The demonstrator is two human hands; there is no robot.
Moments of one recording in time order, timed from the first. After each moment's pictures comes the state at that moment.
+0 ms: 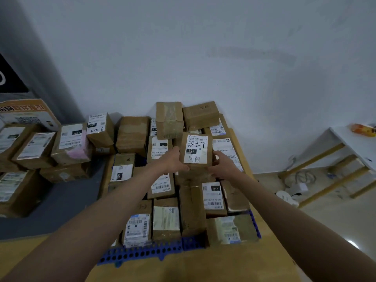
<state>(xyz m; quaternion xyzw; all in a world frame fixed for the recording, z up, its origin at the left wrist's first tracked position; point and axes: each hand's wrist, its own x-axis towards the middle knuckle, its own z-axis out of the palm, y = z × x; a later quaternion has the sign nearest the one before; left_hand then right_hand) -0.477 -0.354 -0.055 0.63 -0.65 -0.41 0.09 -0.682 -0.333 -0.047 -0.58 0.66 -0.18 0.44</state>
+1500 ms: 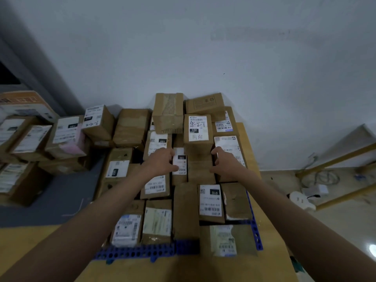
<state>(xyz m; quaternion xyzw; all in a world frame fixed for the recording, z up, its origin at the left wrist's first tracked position) -0.474 -0.360 -0.075 0.68 -0.66 -0.31 0.05 -0.710 -0.380 -0.064 -0.70 0.62 -0.01 0.36</state>
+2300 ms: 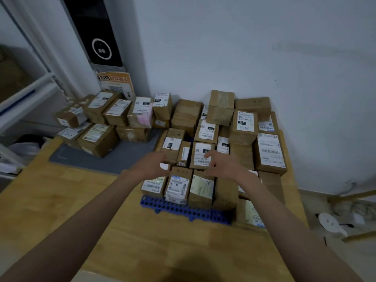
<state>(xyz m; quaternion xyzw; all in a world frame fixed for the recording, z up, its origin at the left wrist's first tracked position) -0.333 -0.146 -0.041 0.74 -0.61 -0.27 0.06 -0.580 -0.228 -0.009 -0.81 0.47 0.05 0.35</state>
